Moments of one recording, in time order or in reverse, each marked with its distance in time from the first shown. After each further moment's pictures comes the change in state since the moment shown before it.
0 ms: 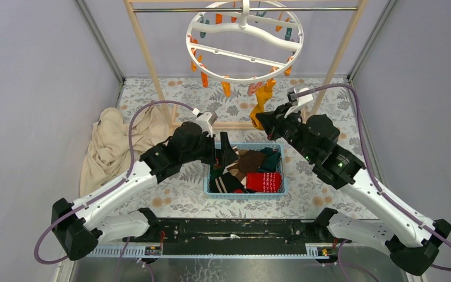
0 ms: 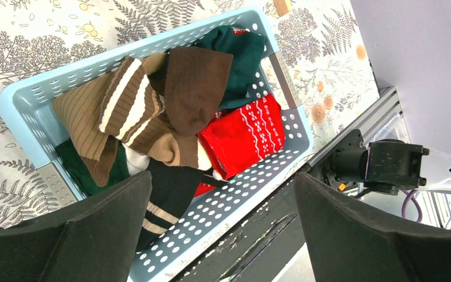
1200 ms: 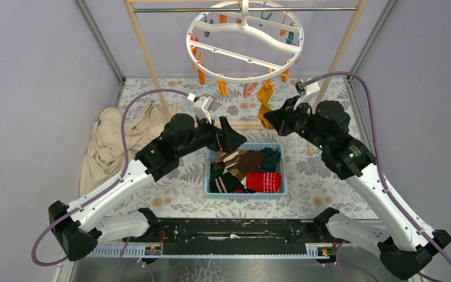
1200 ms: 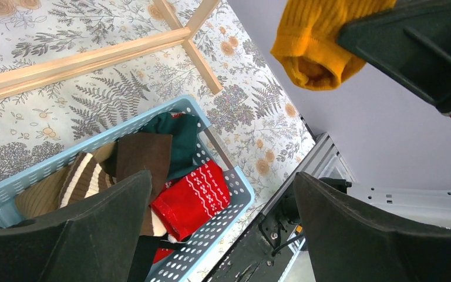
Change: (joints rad) left arm 0.000 -0.013 0.080 0.206 0.005 -0.014; right arm -0.180 0.027 0.147 -0.254 -0.253 0.026
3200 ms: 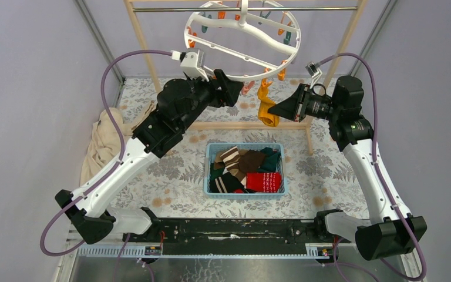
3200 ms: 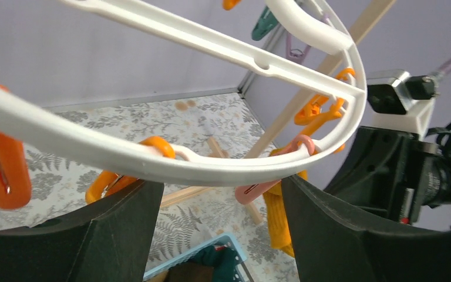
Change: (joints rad) left arm 0.025 0.198 0.462 -0.008 -0.327 0.179; right arm -0.455 0.193 0.035 0.137 -0.889 0.299
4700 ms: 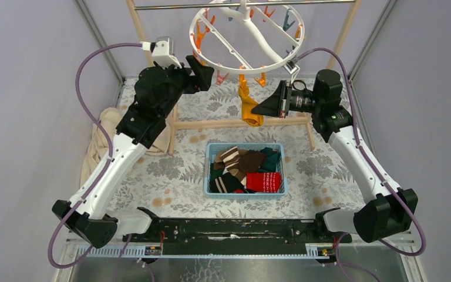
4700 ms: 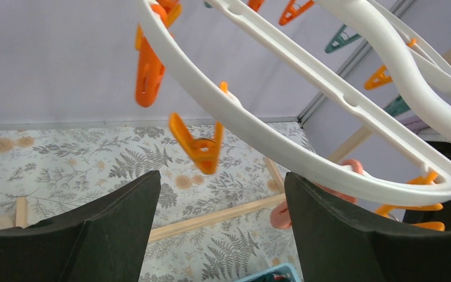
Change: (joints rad) left arm 0.248 -0.028 0.000 -0.036 0.053 0.043; right arm 0.122 0.142 0.023 0.189 -0.099 0.151
